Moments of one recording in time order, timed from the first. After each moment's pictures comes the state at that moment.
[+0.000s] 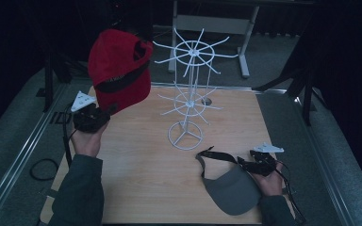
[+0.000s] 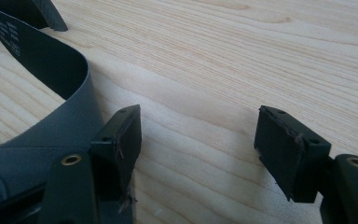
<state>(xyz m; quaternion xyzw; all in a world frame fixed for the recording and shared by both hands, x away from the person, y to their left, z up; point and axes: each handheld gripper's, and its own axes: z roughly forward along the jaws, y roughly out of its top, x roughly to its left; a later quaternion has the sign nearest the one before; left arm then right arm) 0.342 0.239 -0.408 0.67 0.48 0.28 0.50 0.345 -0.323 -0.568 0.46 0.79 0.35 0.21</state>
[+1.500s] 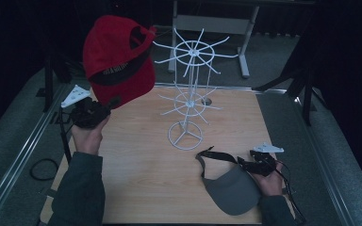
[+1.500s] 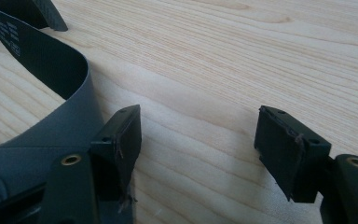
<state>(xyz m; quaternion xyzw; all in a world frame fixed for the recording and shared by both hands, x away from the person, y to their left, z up) 0.337 0.237 -0.385 0.64 0.44 0.25 0.58 0.345 -0.323 -0.568 0.46 0.79 0.35 0.21</state>
